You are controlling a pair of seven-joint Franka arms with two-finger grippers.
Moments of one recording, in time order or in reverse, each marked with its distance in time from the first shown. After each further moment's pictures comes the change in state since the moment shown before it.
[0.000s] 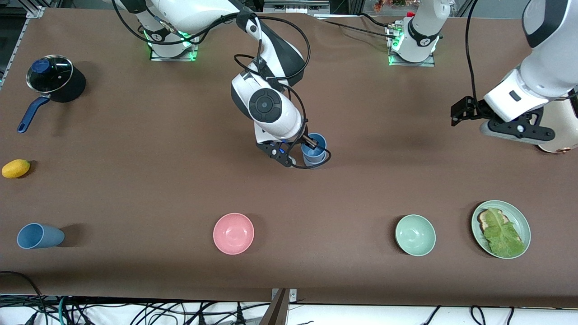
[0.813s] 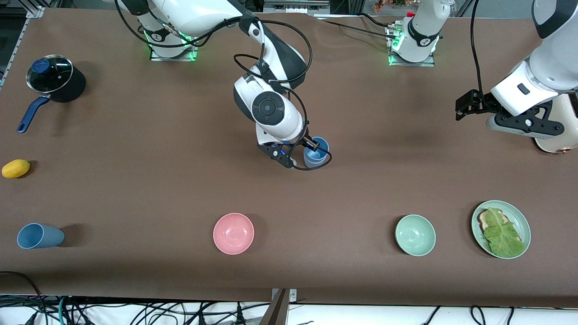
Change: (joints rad) left arm -0.004 0.003 0.003 0.040 0.000 -0.063 0.000; right arm 0.007 0.017 -0.017 0.017 0.000 -0.005 0.001
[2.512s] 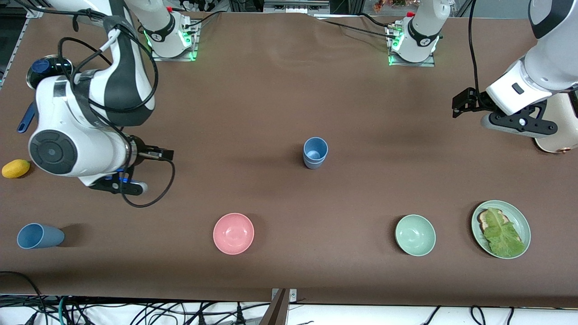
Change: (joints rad) left arm -0.012 0.002 0.000 0.003 0.000 -0.029 0.000; right arm -0.267 -0.257 -0.368 -0.077 -0.135 -0.563 -0.992
